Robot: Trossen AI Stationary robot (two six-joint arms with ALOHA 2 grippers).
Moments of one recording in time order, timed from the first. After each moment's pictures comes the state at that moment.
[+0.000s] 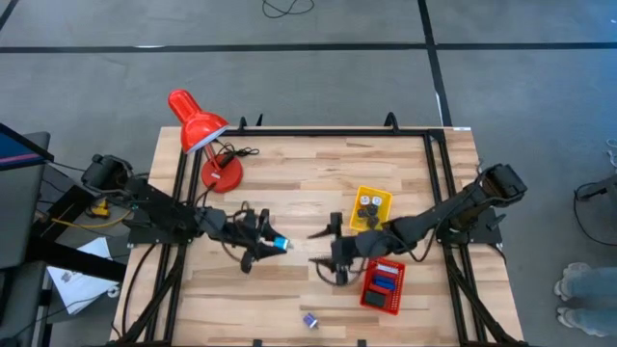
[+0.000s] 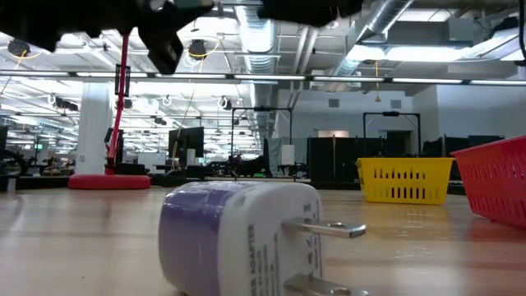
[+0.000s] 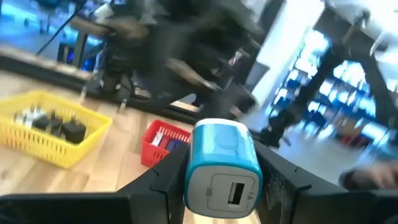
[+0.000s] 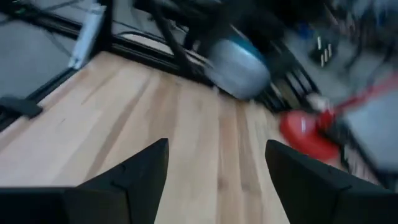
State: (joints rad) left arm -0.35 1.33 0.41 0.94 -0.16 -0.38; right arm 0.41 1.61 0.94 0.34 0.39 -0.17
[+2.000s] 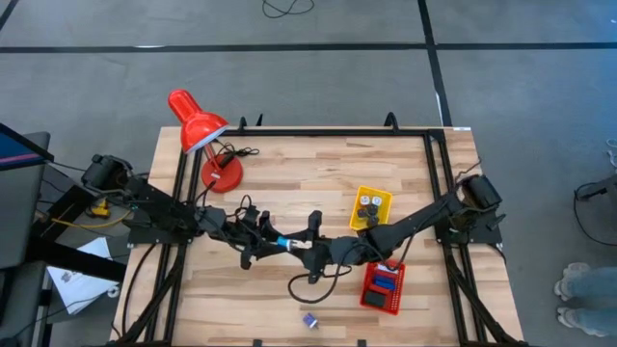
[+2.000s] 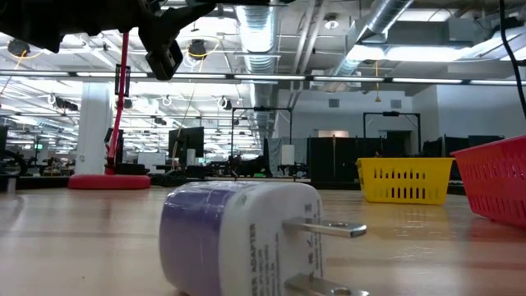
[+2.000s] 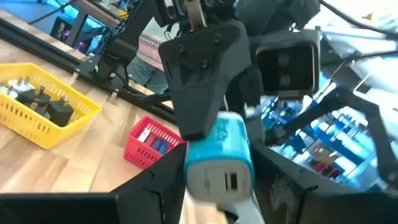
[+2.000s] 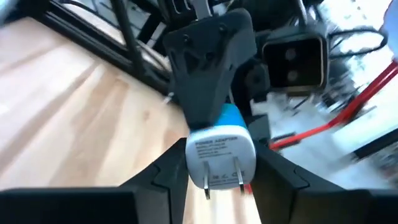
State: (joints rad) left arm -0.33 1.33 0.40 0.97 -0.15 -0.60; right arm 0.40 1.84 1.22 0.37 0.56 -0.53
